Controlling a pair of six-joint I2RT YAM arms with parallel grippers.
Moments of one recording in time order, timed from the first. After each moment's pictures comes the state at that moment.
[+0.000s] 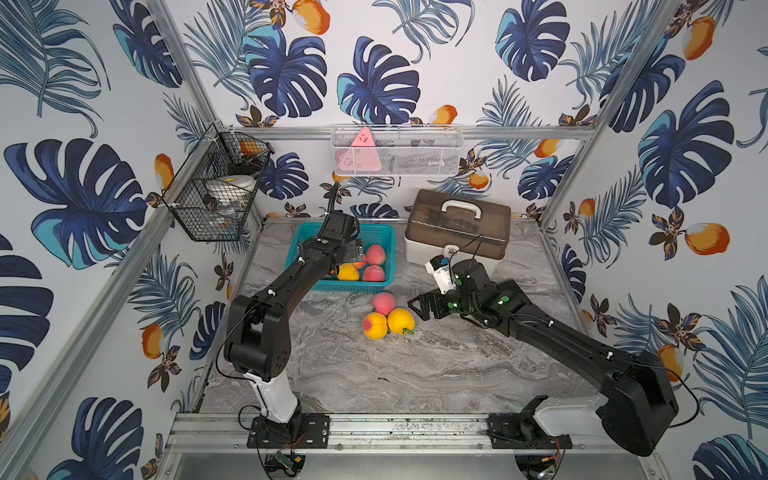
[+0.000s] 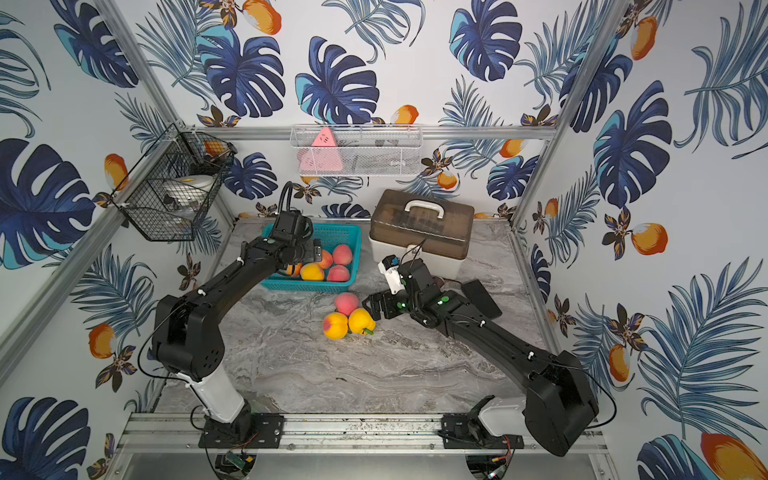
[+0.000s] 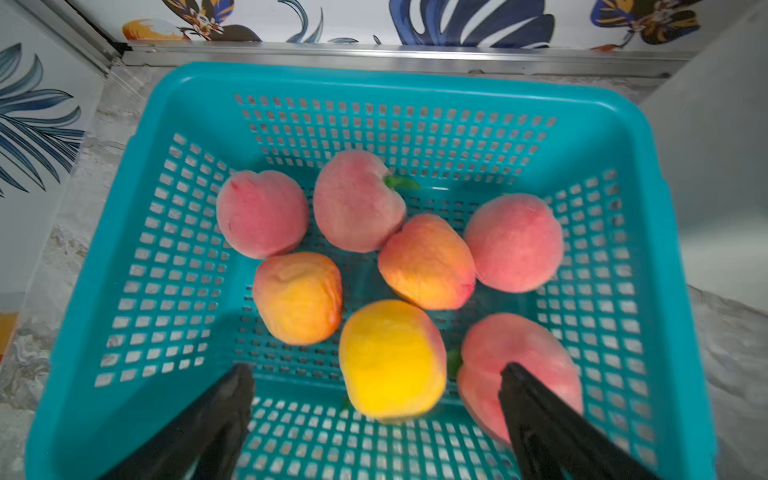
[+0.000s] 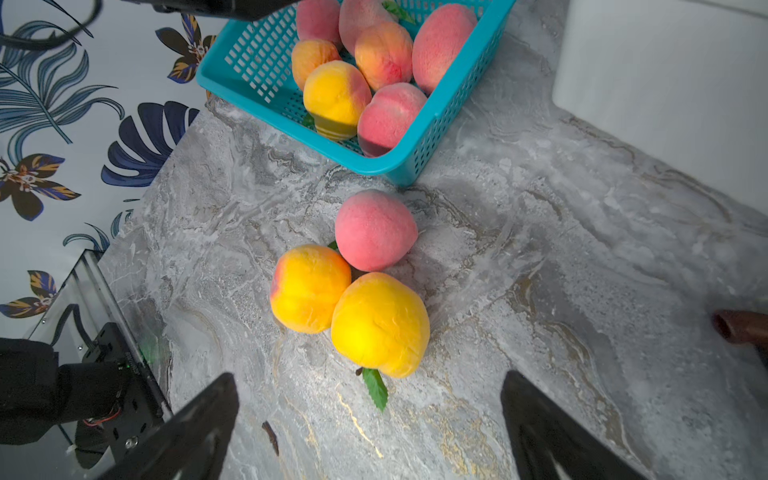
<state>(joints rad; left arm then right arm) -0.26 1.73 1.45 -0.57 -0.26 -0.29 0.67 1.33 0.96 -0.34 -0.21 0.29</state>
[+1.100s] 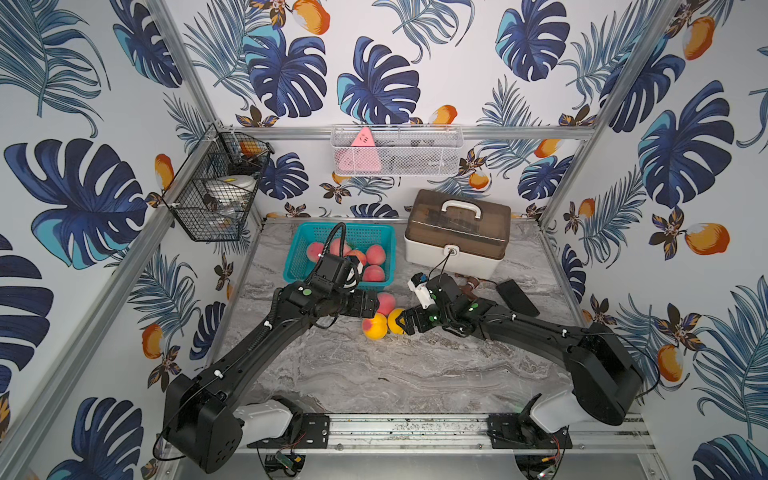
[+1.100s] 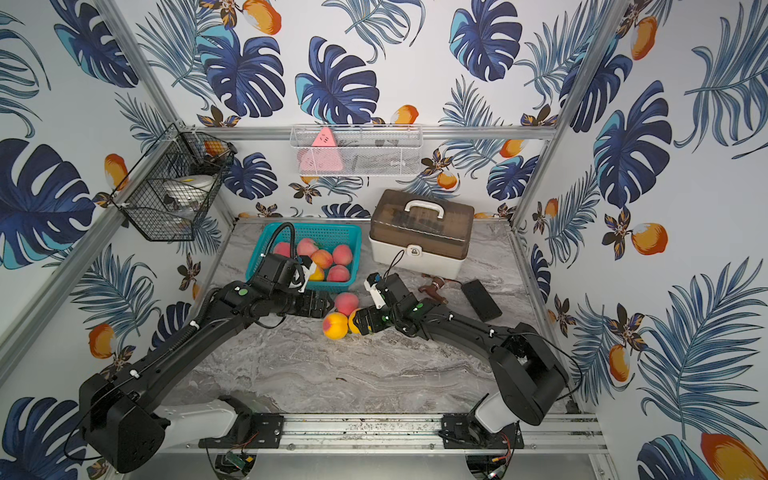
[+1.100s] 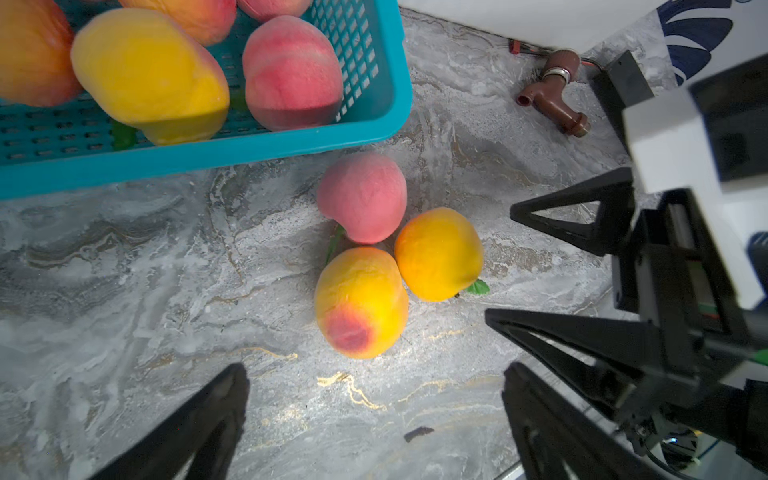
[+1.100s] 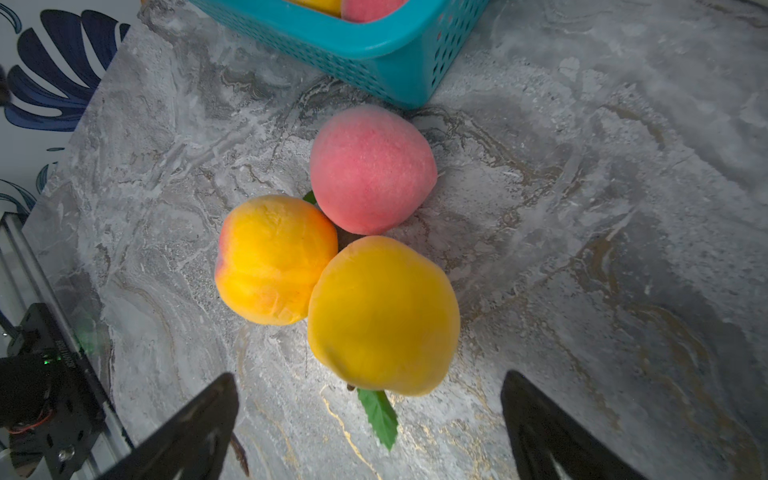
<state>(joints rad) -0.42 1.24 1.06 -0.76 0.17 -0.34 0.76 1.54 0.92 -0.23 -0.15 0.32</state>
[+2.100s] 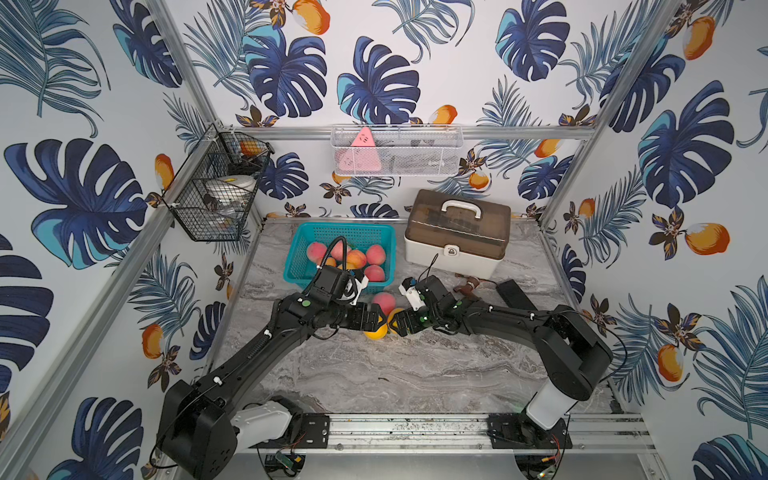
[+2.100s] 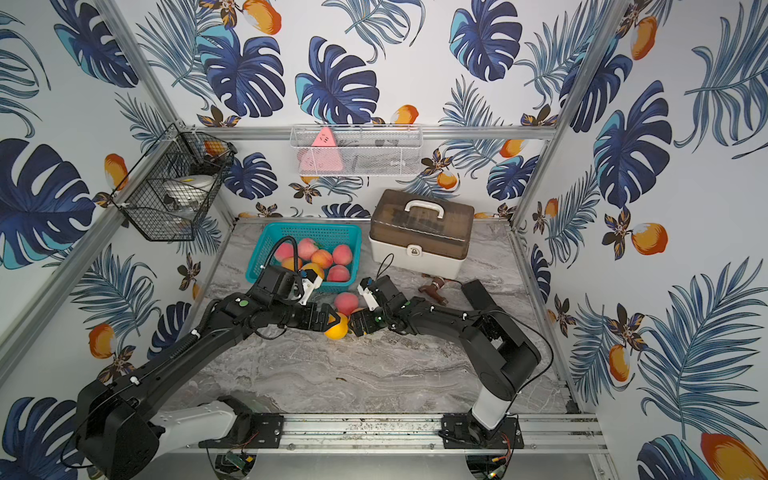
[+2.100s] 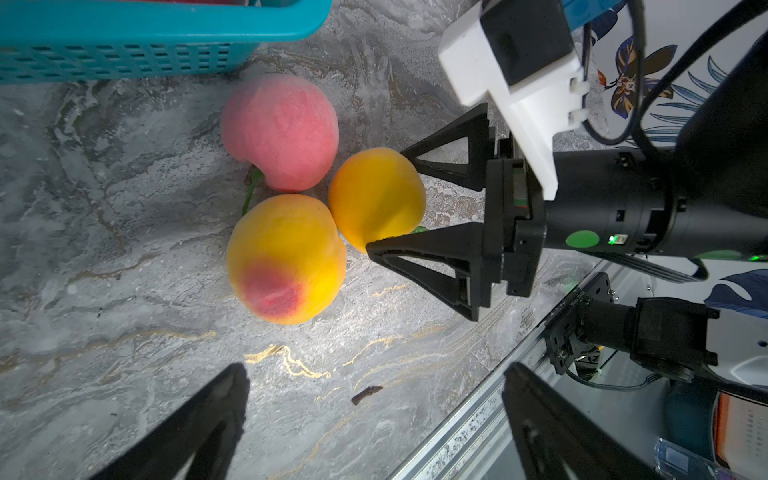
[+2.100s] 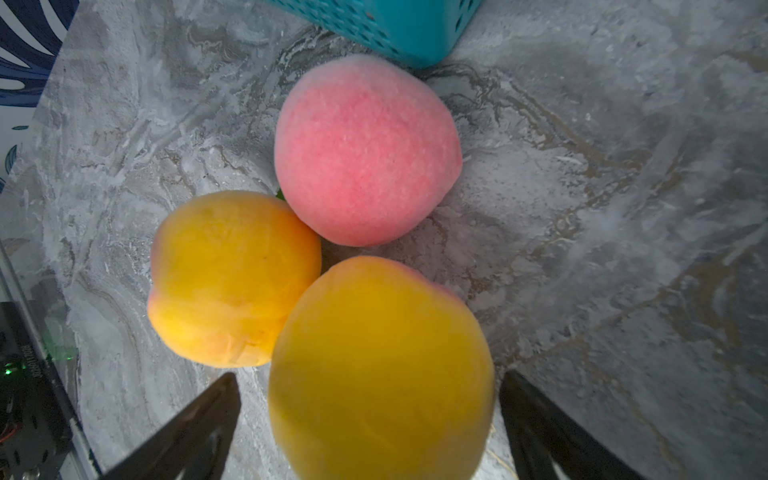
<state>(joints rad) -0.42 1.20 0.93 -0.68 0.39 -0.37 0.76 1.71 0.96 -0.15 -0.20 0.32</state>
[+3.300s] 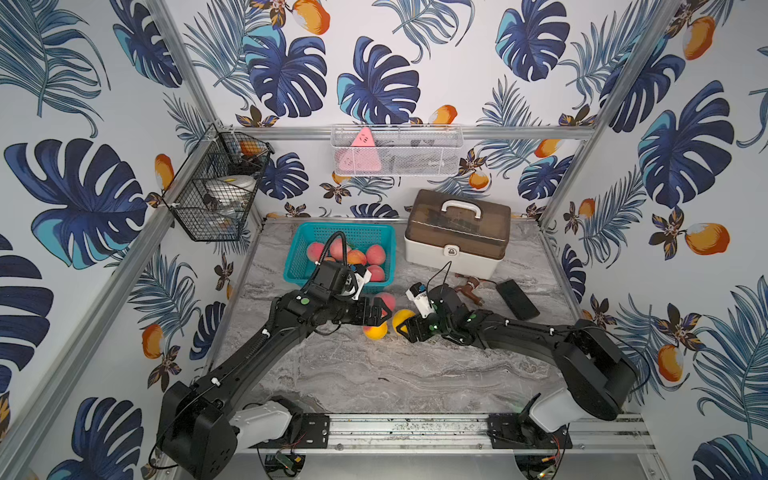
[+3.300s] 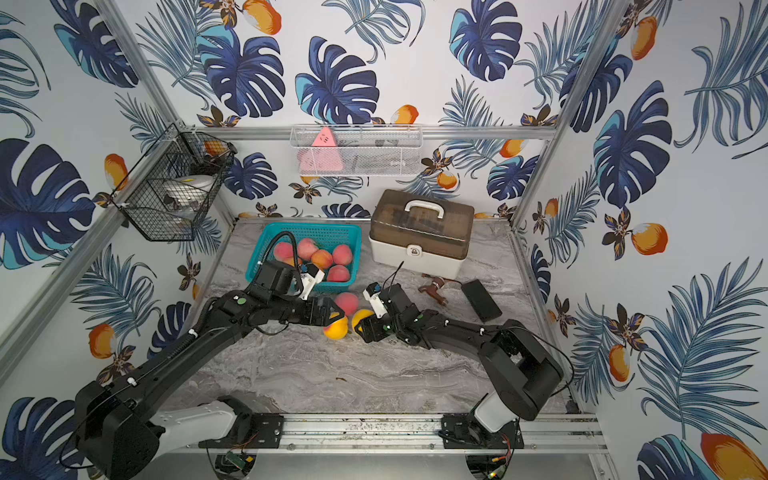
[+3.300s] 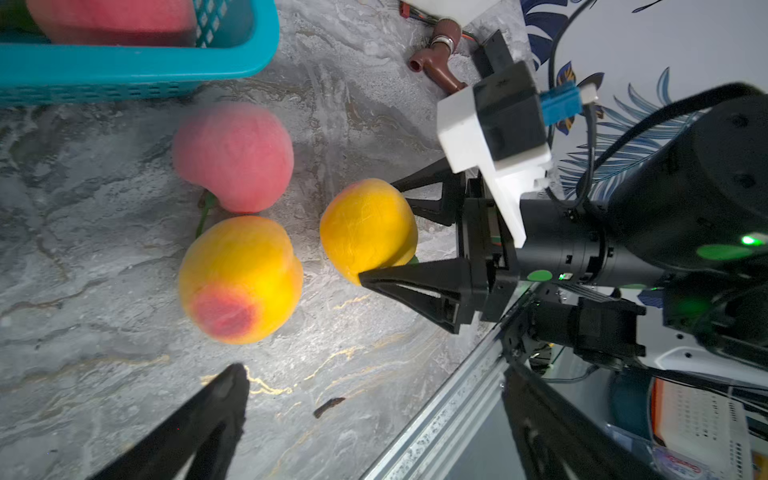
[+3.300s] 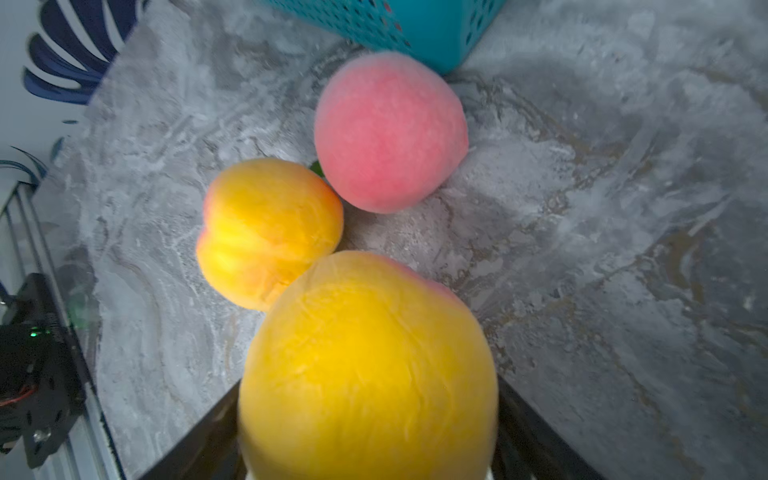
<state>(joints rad) -0.42 1.20 0.97 -0.65 0.48 -0.42 0.76 1.52 0.76 0.01 -0.22 0.29</state>
